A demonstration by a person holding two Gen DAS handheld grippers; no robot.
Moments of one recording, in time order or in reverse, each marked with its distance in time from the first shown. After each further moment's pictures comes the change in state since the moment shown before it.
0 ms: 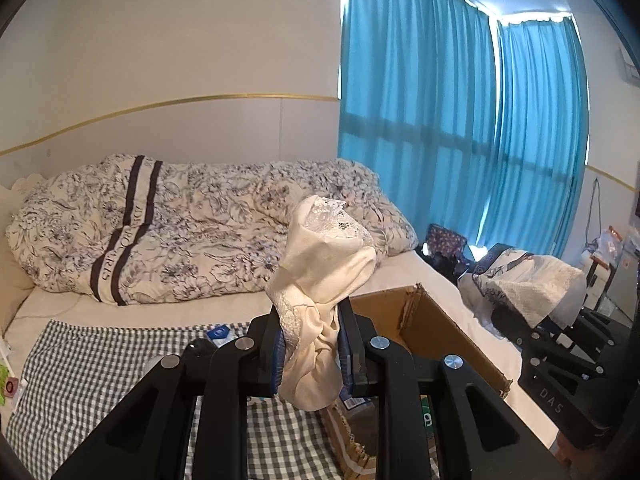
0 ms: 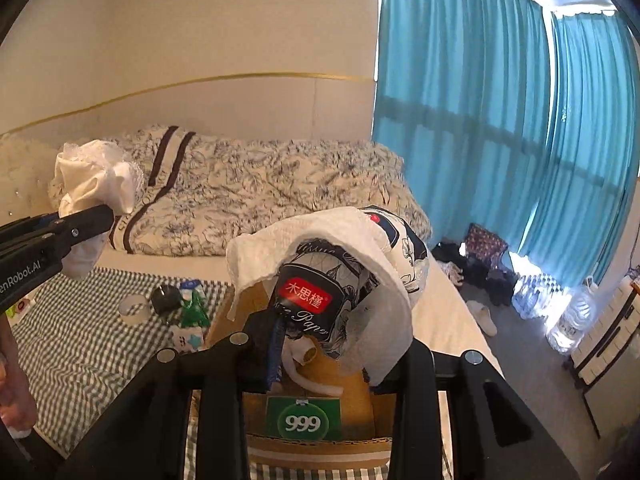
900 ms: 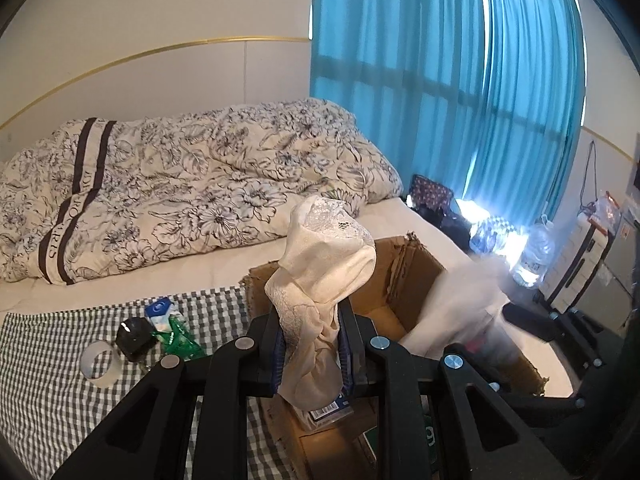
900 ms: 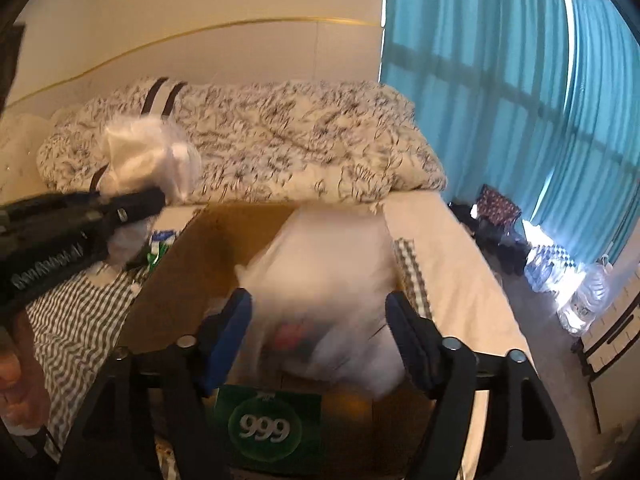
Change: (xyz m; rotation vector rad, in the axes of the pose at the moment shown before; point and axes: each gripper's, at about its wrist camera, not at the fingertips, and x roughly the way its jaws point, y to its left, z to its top) left arm 0.124 -0.047 -0.034 0.045 0.173 -0.068; right arm 0.092 -0.028 -0.041 -0.001 0.125 0.018
